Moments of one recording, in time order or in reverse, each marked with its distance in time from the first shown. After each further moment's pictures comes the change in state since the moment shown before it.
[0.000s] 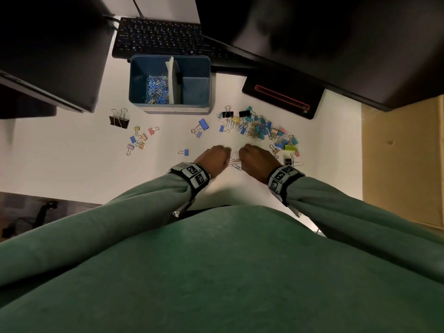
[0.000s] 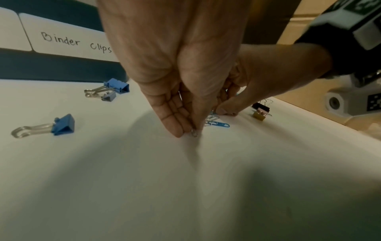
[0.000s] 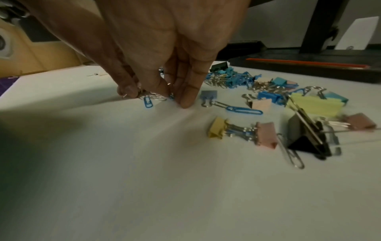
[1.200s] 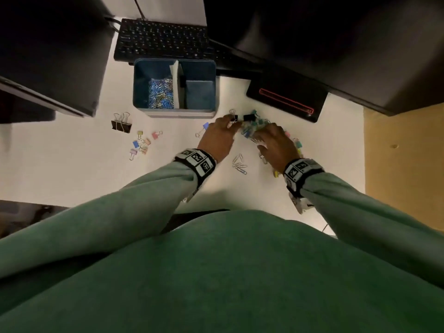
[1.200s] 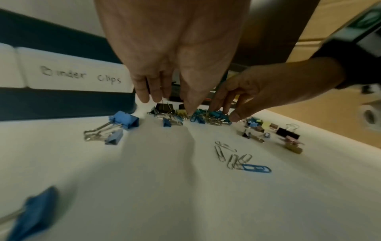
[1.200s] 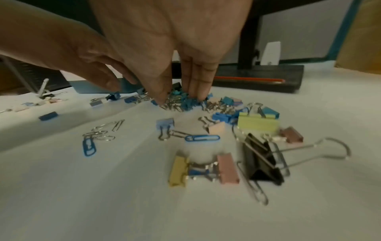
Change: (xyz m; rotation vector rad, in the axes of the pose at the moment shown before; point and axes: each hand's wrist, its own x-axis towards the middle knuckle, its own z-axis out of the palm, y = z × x) left_hand 0.030 -0.011 -0.037 0.127 0.321 0.091; right_hand 0.007 0.033 -0.027 0.117 0.167 0.228
